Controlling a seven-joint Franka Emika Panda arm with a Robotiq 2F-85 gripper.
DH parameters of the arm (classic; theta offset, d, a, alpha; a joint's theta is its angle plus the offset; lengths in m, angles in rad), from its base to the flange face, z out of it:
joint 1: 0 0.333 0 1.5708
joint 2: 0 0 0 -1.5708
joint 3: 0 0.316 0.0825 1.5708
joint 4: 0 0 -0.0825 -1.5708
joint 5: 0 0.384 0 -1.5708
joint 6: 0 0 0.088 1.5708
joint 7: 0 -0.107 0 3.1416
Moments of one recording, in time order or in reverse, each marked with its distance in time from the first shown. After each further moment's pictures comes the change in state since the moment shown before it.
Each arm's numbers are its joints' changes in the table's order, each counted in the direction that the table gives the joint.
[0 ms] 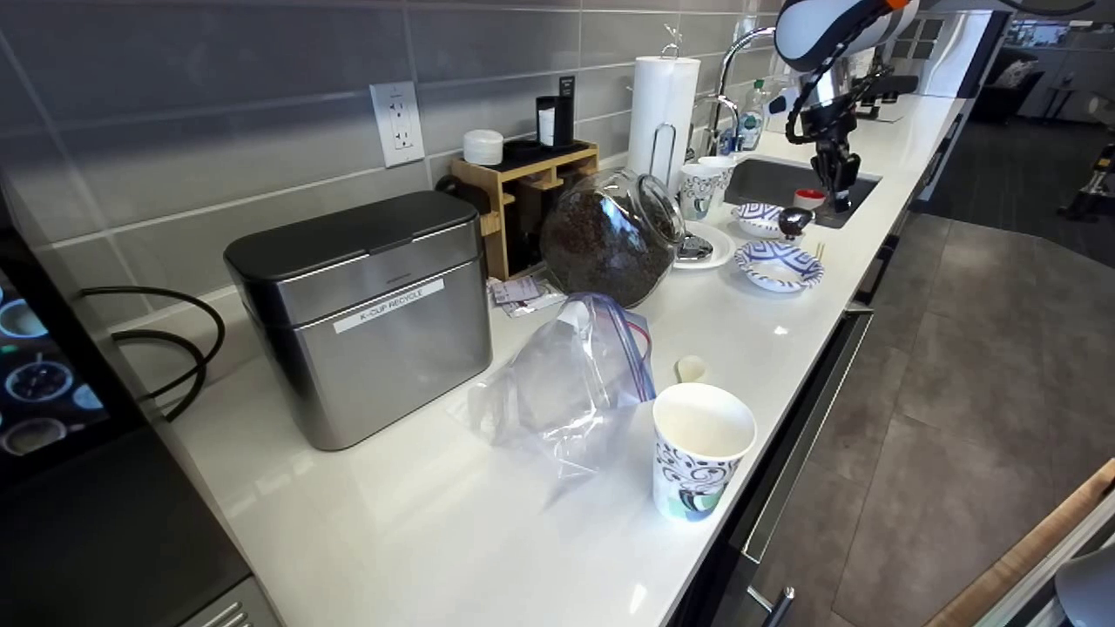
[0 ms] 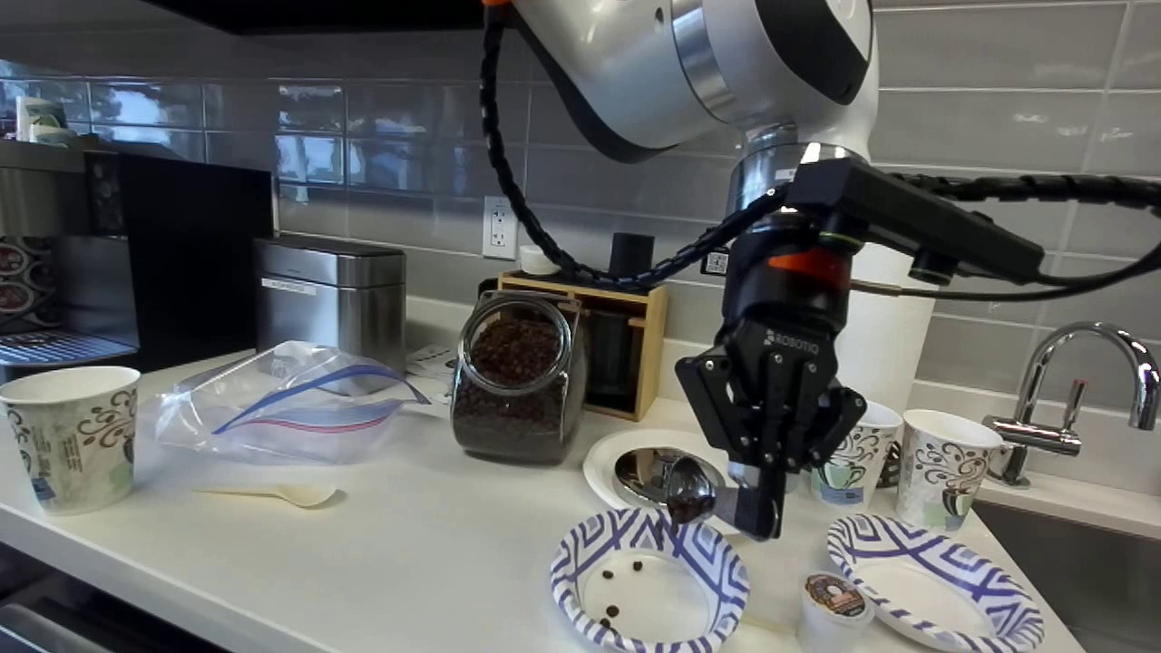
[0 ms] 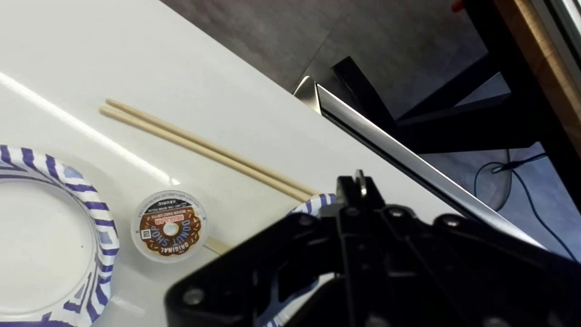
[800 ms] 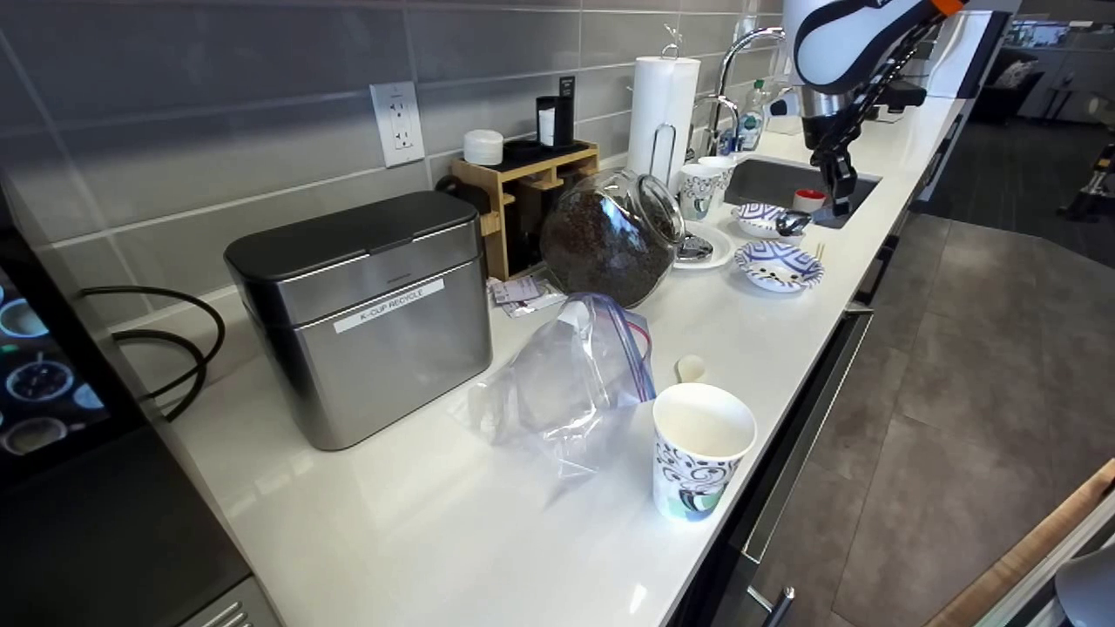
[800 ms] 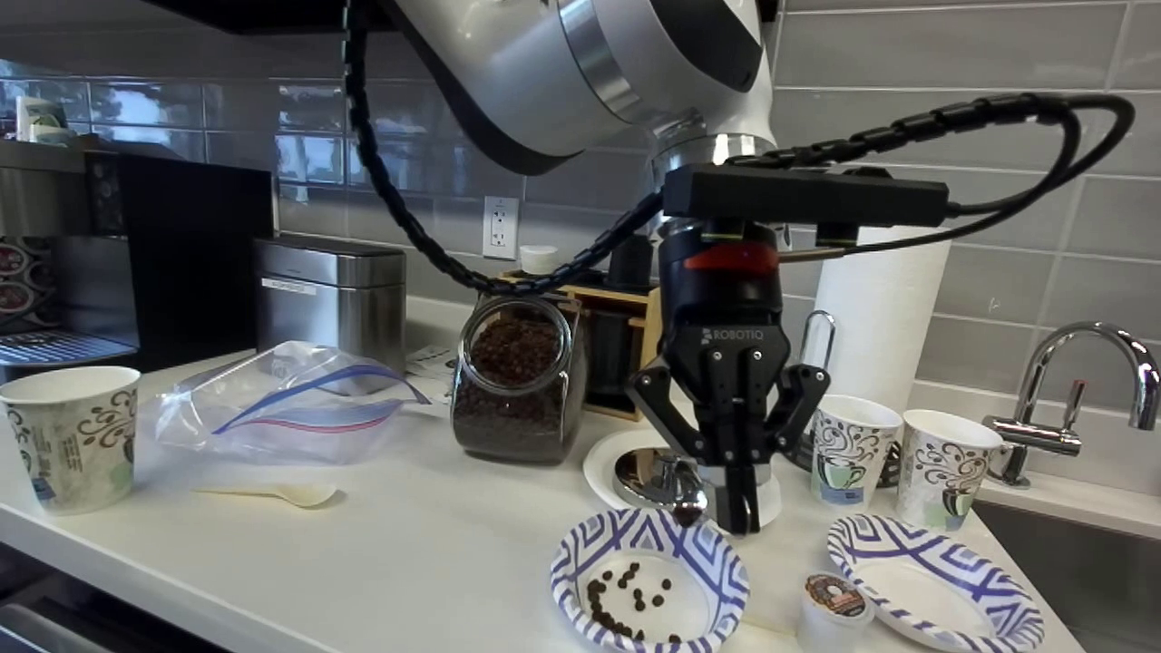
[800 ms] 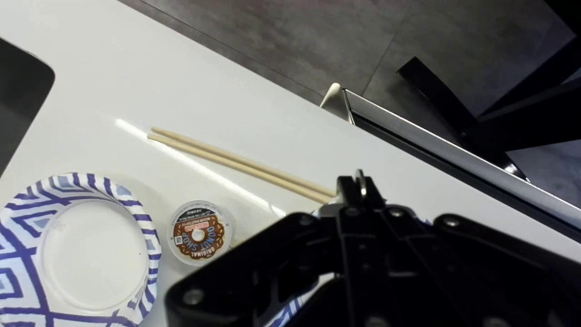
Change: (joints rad) arm 0.057 0.165 0.000 -0.263 -0.172 -0.237 -0.309
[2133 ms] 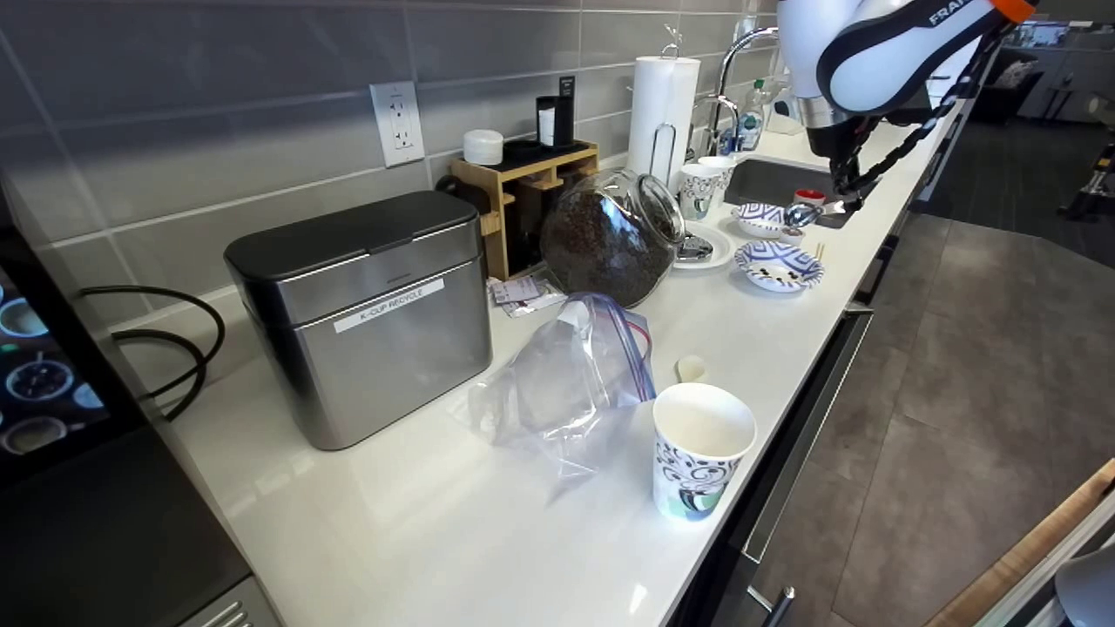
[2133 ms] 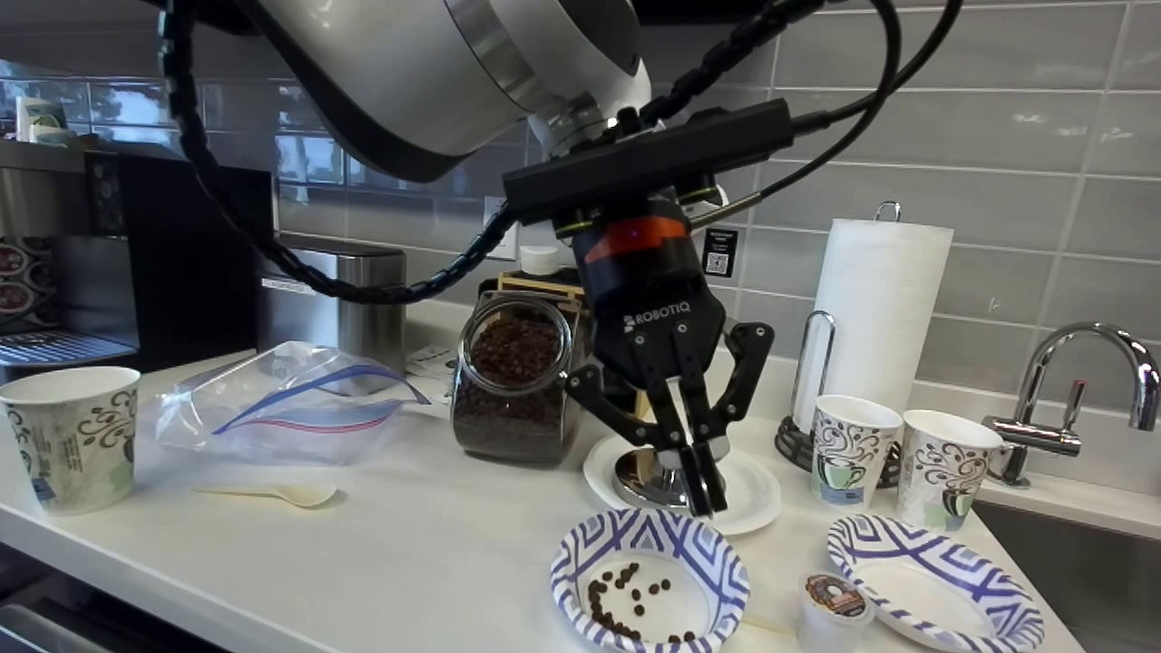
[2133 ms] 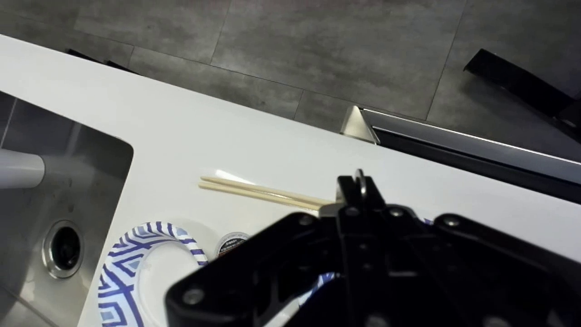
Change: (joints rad) arm 0.063 0.140 0.023 -0.190 -0.252 -0.062 -0.478
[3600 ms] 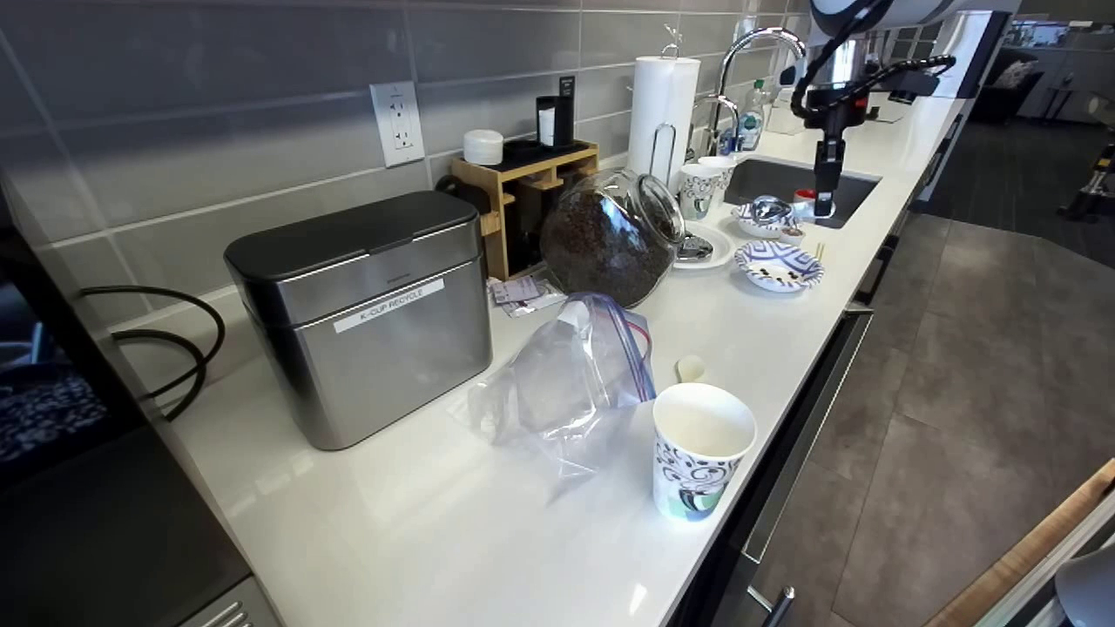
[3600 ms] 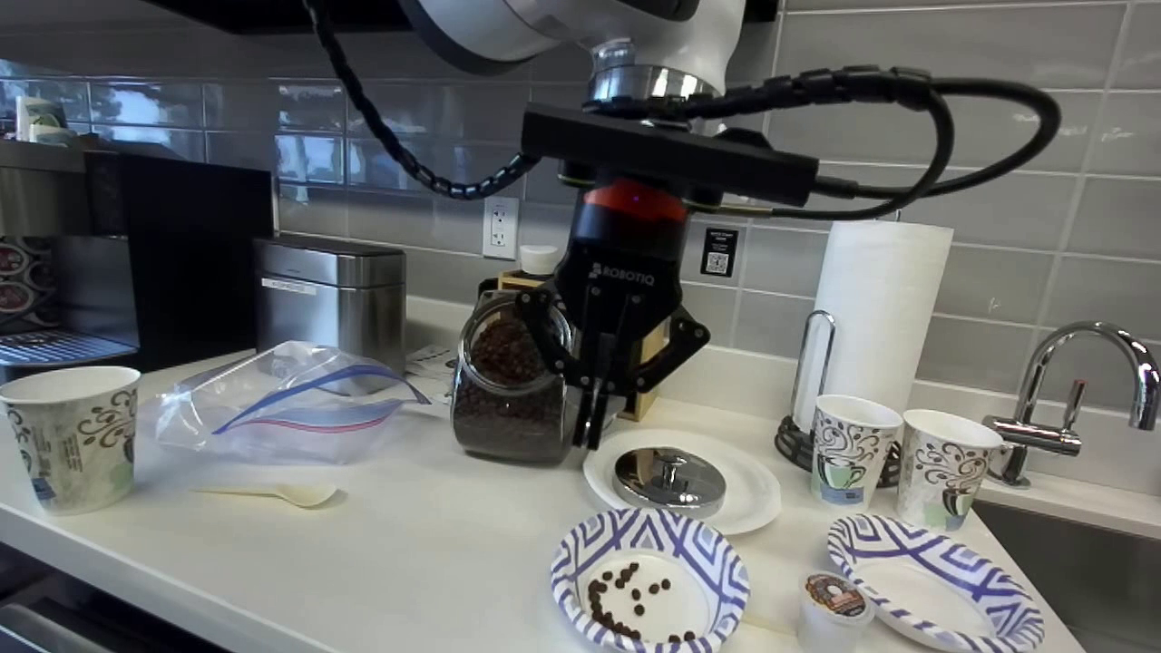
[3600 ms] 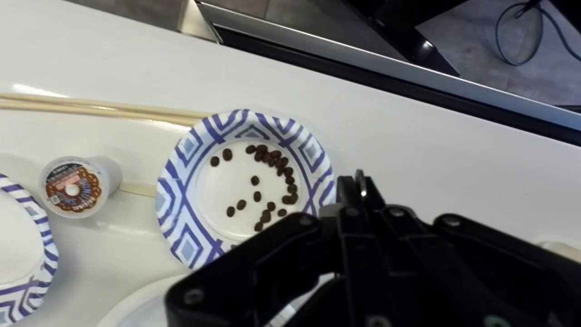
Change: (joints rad) arm -0.024 0.008 -0.028 0.102 0.618 0.118 0.418
